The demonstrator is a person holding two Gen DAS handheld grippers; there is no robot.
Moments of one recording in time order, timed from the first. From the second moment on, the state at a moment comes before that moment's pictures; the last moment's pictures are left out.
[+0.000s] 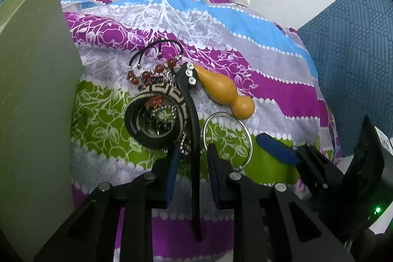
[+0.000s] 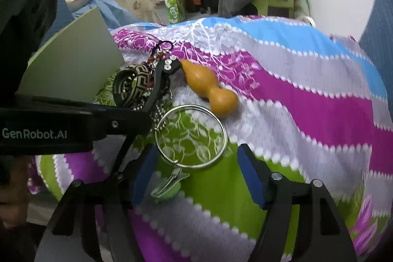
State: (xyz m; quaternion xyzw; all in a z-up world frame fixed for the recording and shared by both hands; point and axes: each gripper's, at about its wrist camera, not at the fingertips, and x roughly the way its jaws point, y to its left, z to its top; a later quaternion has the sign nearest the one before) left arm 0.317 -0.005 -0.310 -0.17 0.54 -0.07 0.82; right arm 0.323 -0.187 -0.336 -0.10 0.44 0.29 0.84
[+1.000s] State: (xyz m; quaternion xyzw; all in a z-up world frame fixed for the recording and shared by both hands) left arm 0.268 -0.009 -0.277 -0.19 0.53 -0.09 0.82; right arm 0.288 -0.217 -0.313 -0.09 0.48 0.22 0.85
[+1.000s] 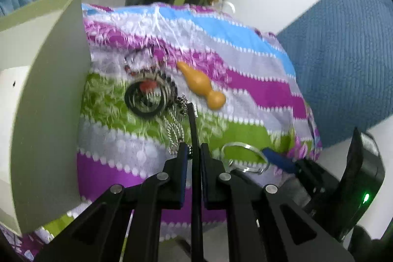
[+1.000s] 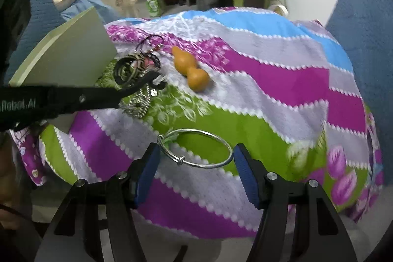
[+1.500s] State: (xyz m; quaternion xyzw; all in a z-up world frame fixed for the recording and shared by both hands) left arm 0.250 -0.019 -0.293 -0.17 0.55 -0.09 0.81; right arm 0.275 -0.234 -0.323 -0.08 0.50 0.19 0.84
